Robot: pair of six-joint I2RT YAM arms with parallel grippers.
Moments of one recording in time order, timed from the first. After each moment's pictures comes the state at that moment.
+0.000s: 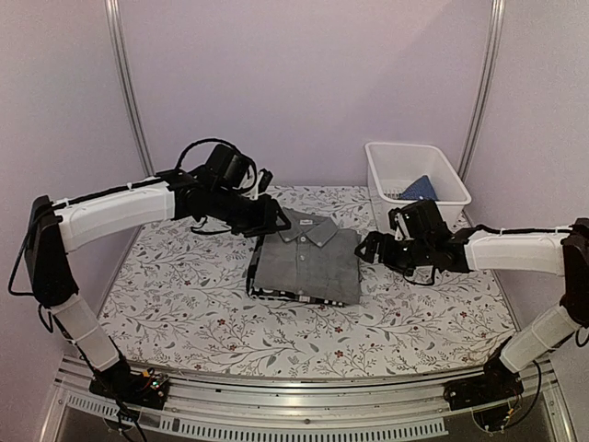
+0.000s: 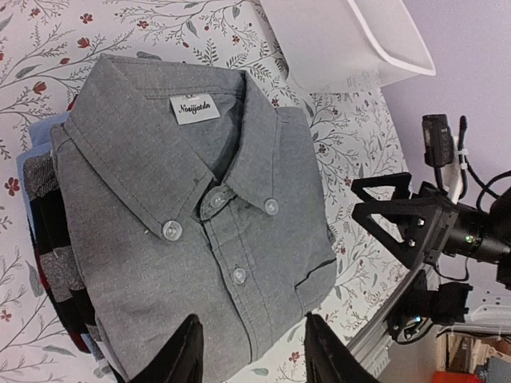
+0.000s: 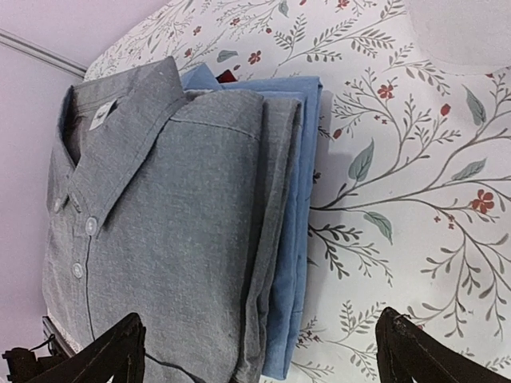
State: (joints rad) left arm -0.72 1.68 1.40 -0.48 0.24 -0.62; right arm 0.63 1.46 0.83 -0.11 -0.06 0.73
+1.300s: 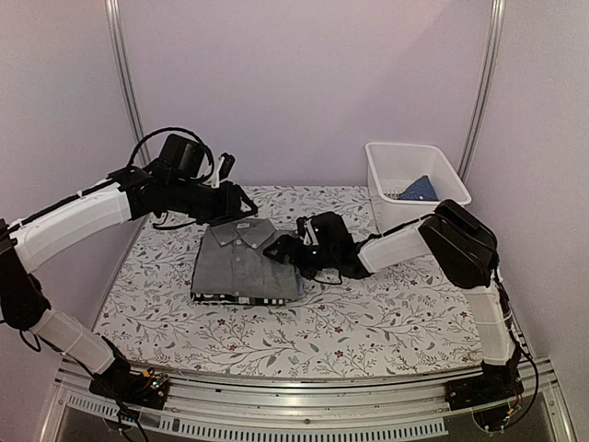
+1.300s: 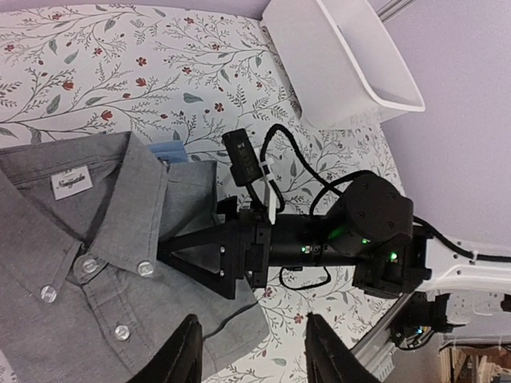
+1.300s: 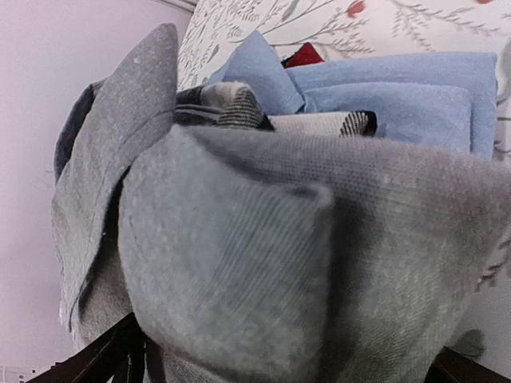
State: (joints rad) left arm -0.62 1.45 1.29 -0.52 0.22 -0.57; right arm 0.82 2.26 1.37 0.41 -0.30 0.95
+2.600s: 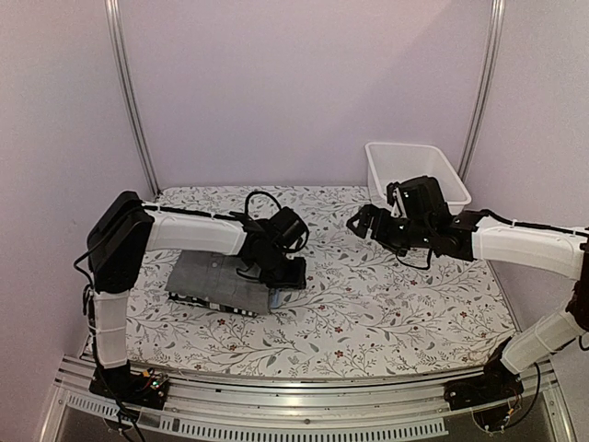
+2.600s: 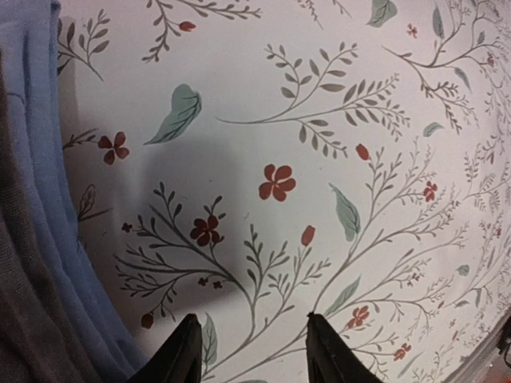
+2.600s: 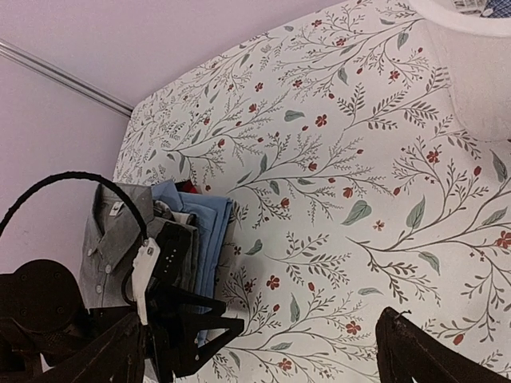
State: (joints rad) left arm -0.88 2.05 1.44 -0.50 0.04 -0.65; right arm 0.69 1.42 0.97 -0.12 0.02 0.81
